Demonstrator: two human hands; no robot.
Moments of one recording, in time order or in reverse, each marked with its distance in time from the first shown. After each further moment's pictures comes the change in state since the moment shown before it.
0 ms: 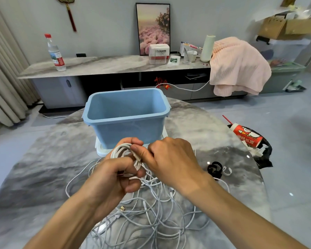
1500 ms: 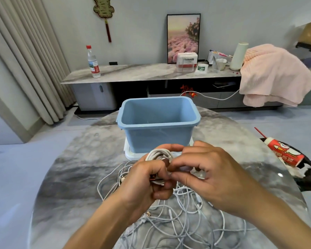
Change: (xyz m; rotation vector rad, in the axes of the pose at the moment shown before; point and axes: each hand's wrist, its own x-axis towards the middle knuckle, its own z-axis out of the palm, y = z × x) left_hand -0.006 0.006 -0.004 0.085 -0.082 0.017; right_hand -0.011 0.008 -0.031 0.522 0.023 -0.432
